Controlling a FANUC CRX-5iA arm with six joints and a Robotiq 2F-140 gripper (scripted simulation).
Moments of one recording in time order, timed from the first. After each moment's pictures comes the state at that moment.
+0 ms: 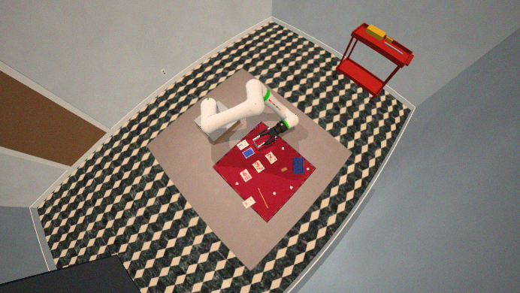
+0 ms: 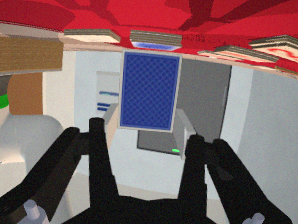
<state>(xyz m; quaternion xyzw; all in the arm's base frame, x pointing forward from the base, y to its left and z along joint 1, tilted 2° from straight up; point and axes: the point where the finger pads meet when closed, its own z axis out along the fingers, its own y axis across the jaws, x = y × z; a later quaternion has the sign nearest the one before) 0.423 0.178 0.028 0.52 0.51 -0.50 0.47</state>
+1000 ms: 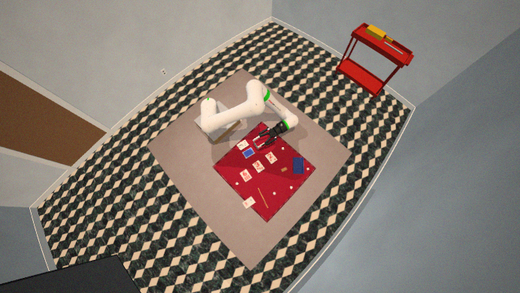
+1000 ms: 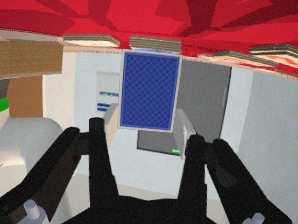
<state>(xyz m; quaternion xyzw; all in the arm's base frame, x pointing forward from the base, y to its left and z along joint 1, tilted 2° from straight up) 0.423 0.177 0.021 0.52 0.51 -0.50 0.47</state>
